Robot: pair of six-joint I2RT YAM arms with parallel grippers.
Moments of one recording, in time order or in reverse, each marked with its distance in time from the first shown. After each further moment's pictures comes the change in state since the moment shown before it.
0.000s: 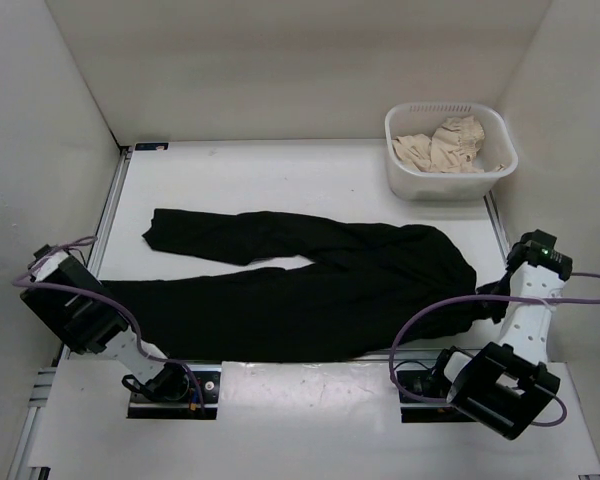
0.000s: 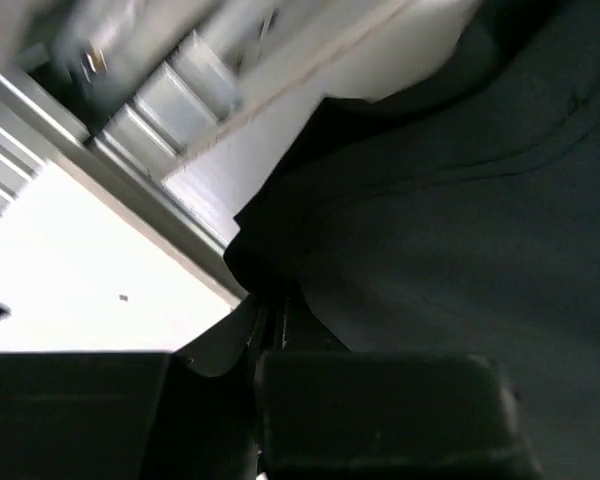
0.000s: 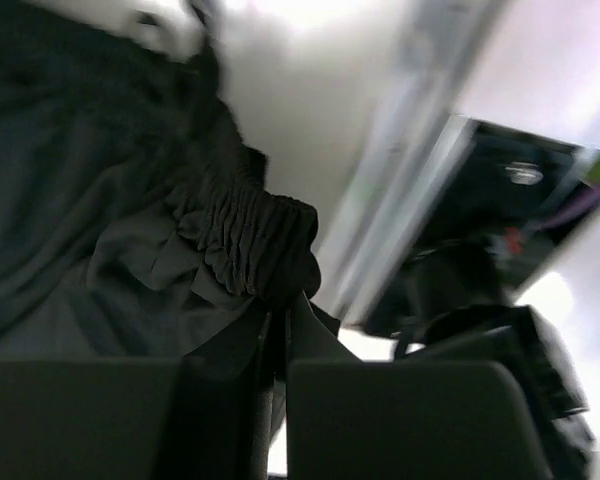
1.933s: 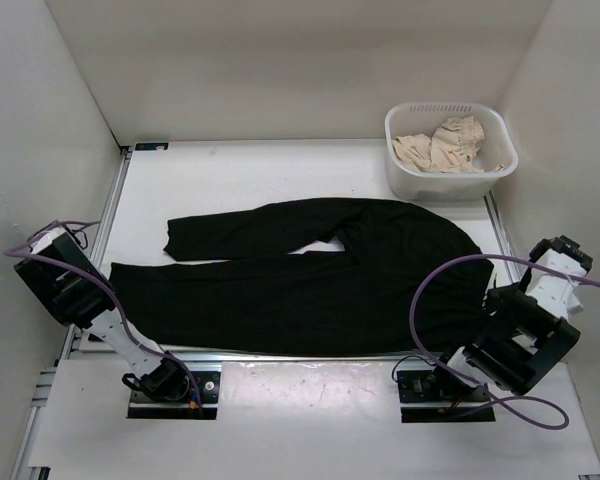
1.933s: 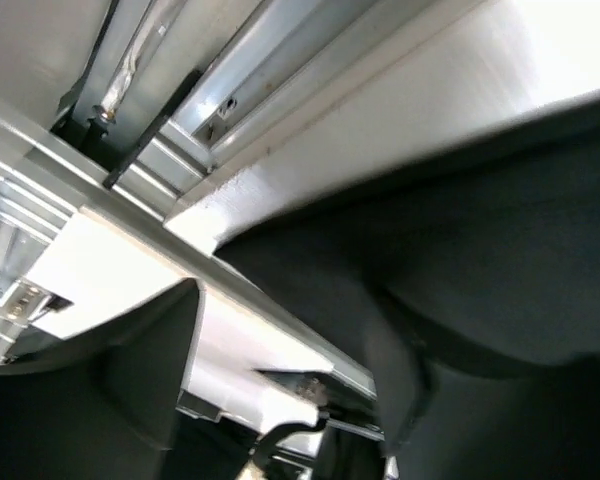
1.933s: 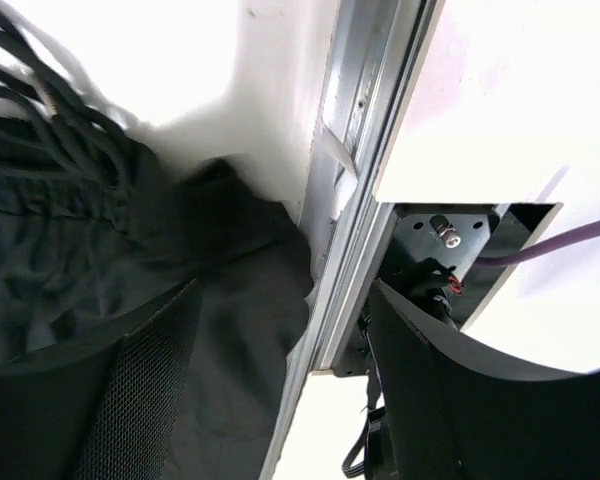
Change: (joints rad) left arm -0.081 0.261 0.235 -0.155 -0.066 0.005; right arm -0.193 0.237 -0.024 0.105 0.131 -0.094
